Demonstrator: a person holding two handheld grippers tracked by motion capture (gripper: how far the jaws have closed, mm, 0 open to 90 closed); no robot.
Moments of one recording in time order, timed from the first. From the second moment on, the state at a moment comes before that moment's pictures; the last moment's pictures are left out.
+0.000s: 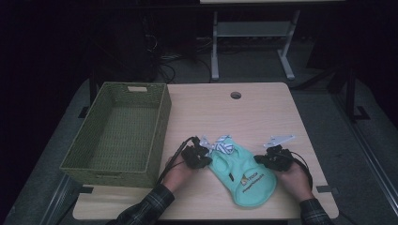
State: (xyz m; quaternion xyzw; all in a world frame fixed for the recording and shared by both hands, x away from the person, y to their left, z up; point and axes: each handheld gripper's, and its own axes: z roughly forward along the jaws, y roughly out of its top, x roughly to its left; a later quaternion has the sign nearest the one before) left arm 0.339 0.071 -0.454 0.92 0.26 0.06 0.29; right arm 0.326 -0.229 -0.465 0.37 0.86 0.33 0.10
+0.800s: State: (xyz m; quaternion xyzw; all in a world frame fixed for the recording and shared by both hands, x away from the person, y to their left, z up) left arm 0.357 0.094 -0.447 0.89 0.31 0.07 0.34; right arm 0.310 -0.206 -0.452 0.33 0.86 0.37 0.08
